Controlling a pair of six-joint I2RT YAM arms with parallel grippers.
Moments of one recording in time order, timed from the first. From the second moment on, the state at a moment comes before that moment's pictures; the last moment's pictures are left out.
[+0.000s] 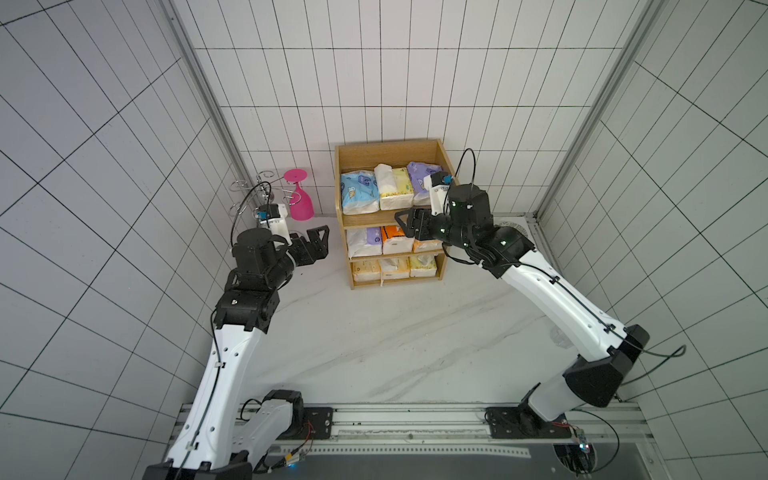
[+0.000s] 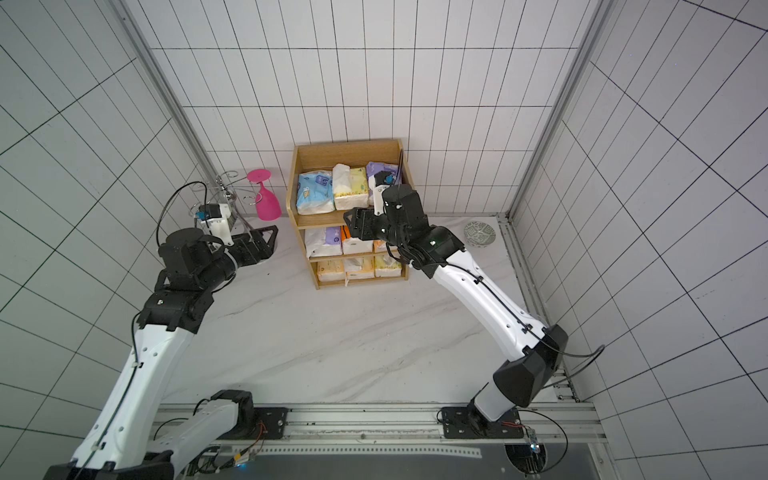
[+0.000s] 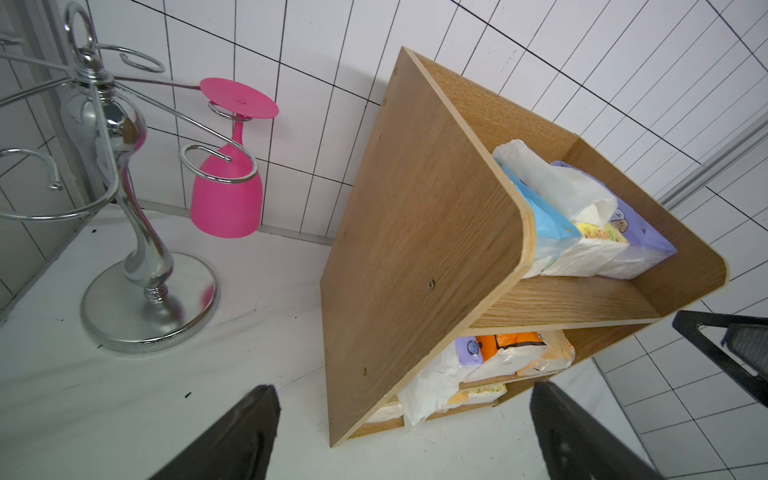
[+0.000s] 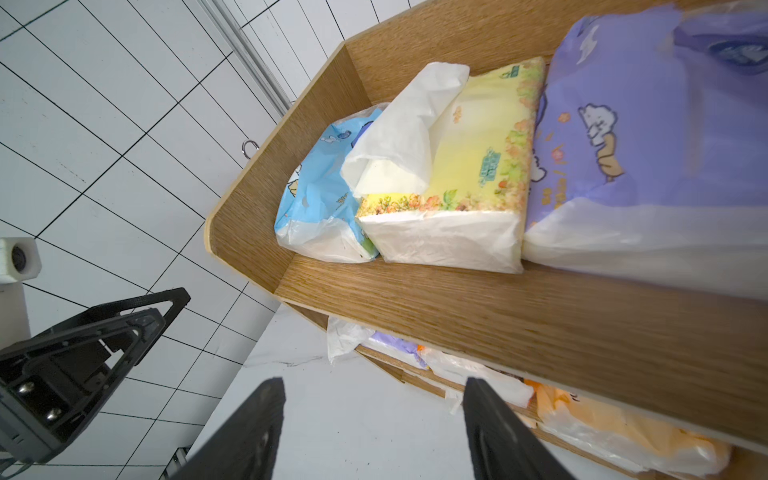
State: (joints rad) left arm -0.05 0.98 1.13 -0.41 0.22 -0.39; right arm 0.80 1.60 1.77 -0.50 -0.06 0.47
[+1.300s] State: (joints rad) left arm 0.09 0.97 1.00 -0.19 0.37 -0.48; right arm 0.82 1.96 2.03 -0.28 -0.09 0.59
